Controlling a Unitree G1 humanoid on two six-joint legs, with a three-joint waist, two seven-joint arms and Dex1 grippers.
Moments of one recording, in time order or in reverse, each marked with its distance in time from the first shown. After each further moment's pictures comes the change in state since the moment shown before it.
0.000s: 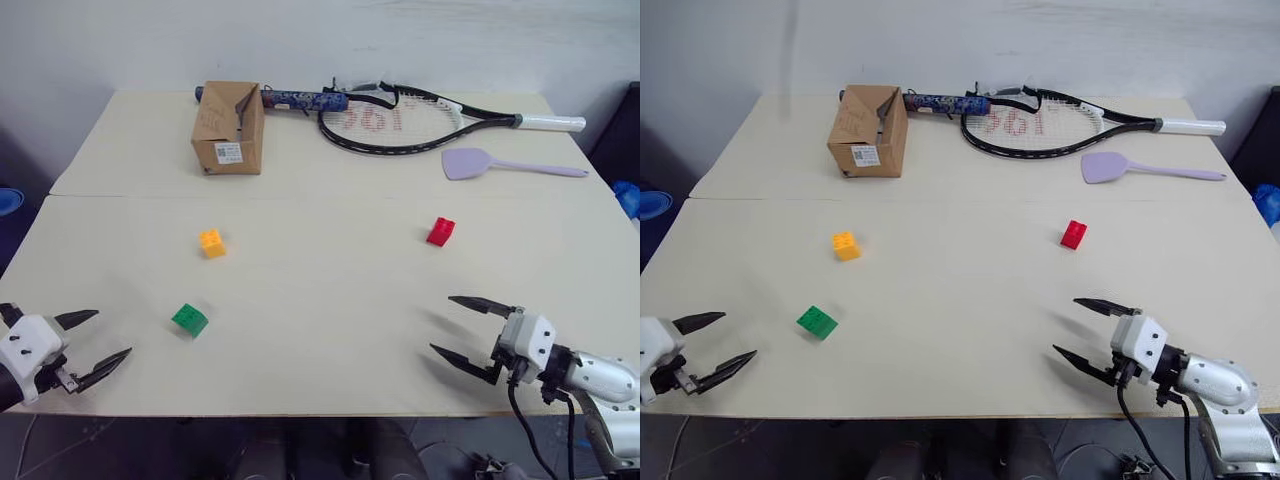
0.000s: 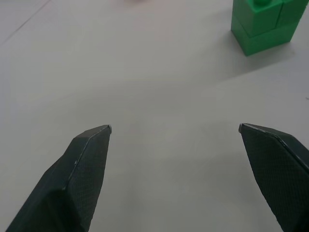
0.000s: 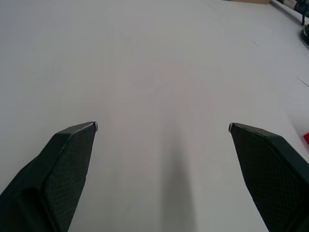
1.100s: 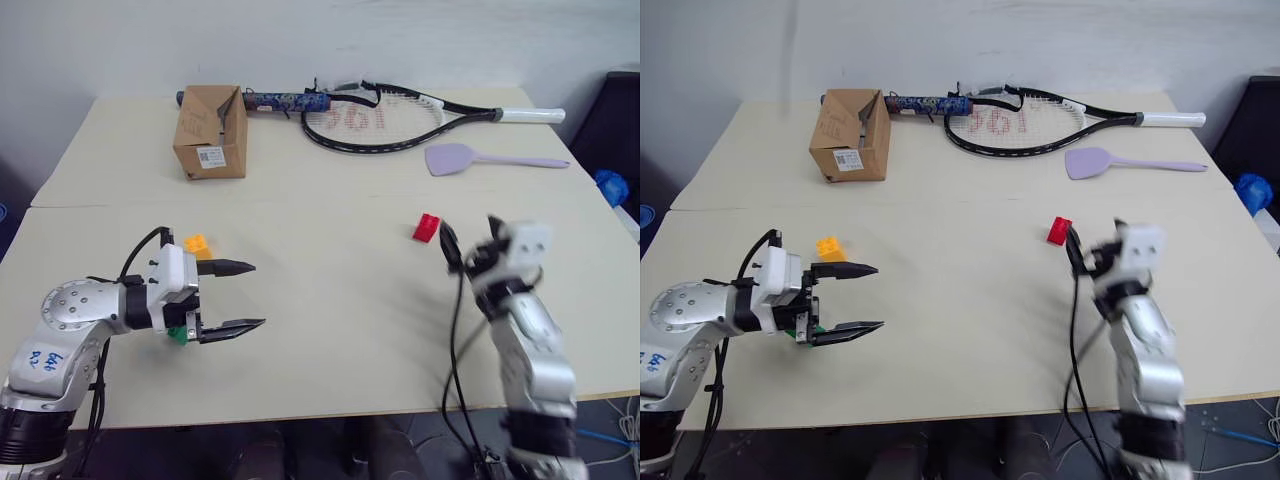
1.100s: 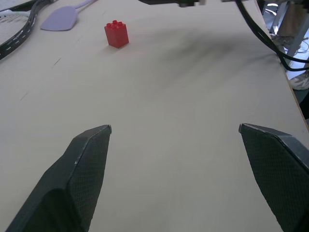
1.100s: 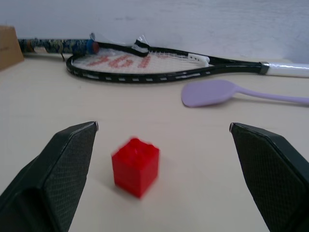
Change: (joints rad) left arm -0.470 -0.036 -0.461 -0.396 -0.226 0.416 -0.110; right arm -0.481 0.519 -0.048 -0.019 -0.104 0.520 -0.912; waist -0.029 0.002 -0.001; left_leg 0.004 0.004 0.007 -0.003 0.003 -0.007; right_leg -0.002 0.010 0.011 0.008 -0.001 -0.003
